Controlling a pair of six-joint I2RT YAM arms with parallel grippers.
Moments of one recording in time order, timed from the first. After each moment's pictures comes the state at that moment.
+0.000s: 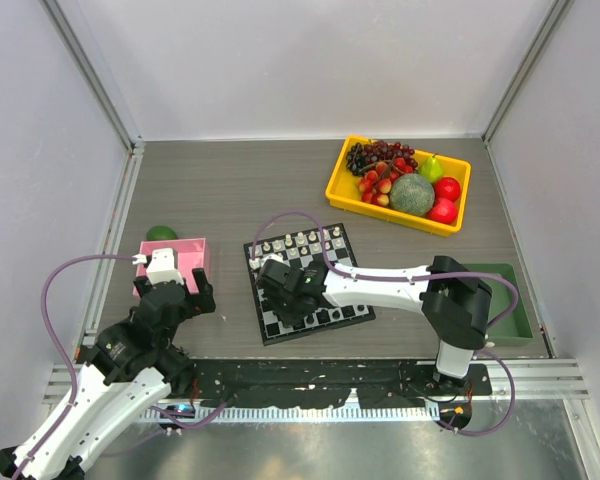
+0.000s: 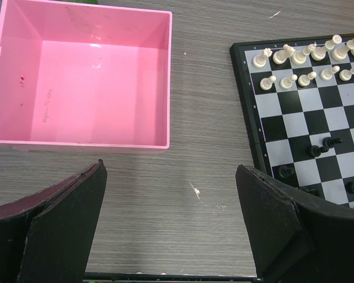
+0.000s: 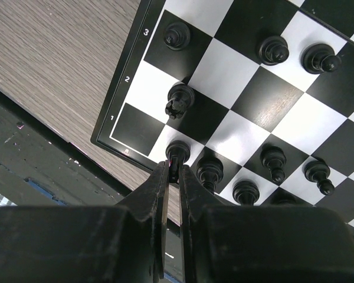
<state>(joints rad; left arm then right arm) -0.67 0.34 0.59 -0.87 -0.57 -0.52 1.19 1.78 1.24 -0.58 0.05 0.50</state>
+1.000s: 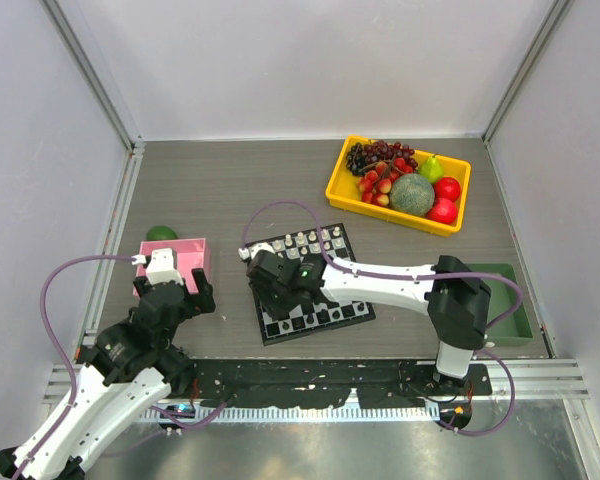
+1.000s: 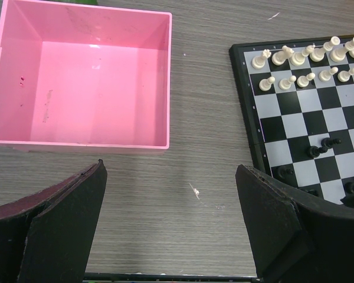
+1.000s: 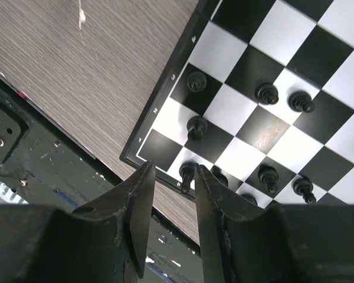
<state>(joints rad) -0.67 0.33 0.59 -0.87 -0.57 -0.52 1.20 1.78 1.34 -0.60 0.09 0.47</state>
